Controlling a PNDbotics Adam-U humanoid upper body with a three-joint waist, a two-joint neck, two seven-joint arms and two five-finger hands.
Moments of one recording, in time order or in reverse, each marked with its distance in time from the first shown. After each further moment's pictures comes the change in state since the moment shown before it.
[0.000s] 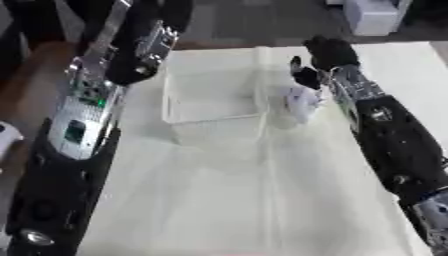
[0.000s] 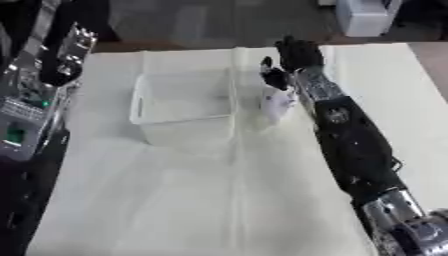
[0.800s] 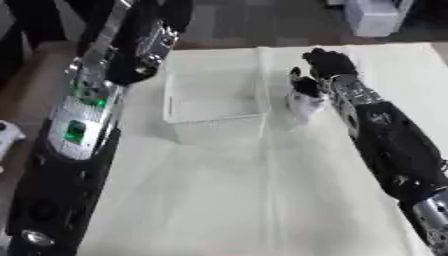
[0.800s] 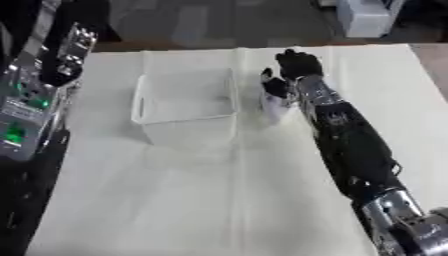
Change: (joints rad) left arm 0.001 0.000 0.000 0.000 0.000 0.001 -0.001; right arm -0.002 0.001 0.013 0.074 -0.080 -0.004 -0.002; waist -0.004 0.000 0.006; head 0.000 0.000
